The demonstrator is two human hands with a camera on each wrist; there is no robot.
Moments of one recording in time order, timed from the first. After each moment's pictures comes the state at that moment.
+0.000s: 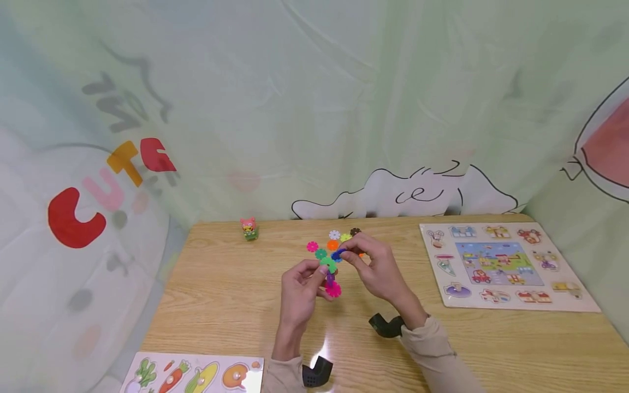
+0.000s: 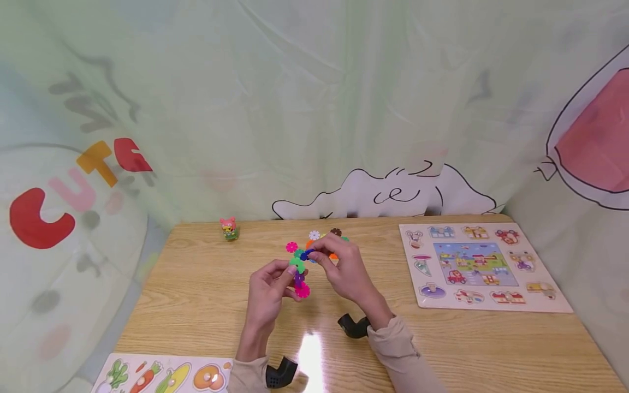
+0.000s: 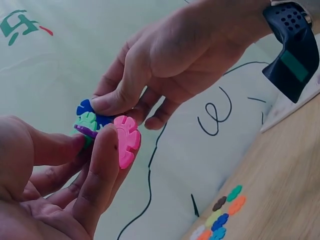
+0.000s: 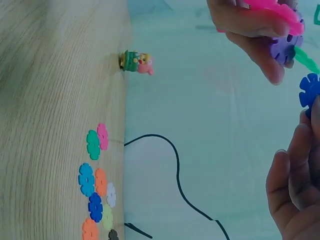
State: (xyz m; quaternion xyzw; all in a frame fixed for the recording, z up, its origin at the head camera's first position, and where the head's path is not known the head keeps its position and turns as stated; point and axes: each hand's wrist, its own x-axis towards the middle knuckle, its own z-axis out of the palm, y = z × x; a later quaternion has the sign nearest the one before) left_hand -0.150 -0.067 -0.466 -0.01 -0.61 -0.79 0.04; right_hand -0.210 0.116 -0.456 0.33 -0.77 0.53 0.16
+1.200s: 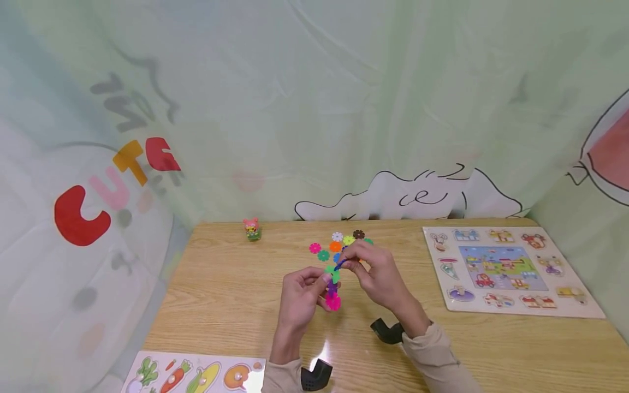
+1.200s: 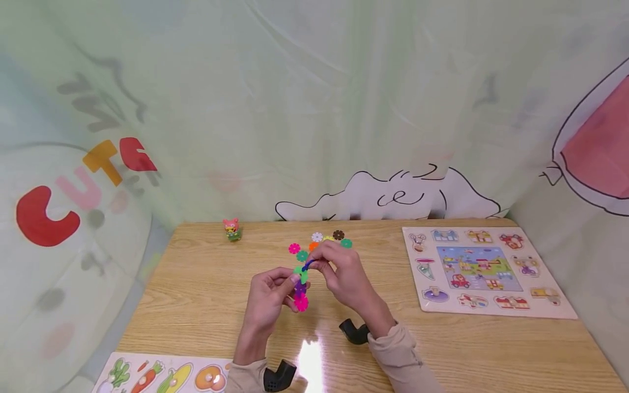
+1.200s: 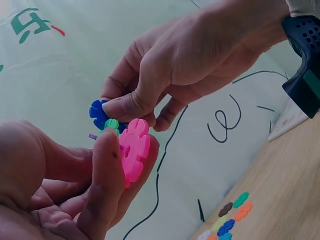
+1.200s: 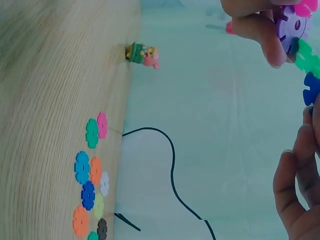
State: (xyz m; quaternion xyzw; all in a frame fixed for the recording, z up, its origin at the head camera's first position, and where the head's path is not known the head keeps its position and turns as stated) left_hand -0.146 -0.075 -0.462 0.01 -0.64 -0.77 -0.01; right_hand -0.203 0.109 -0.452 0.38 -0.75 0.49 0.21
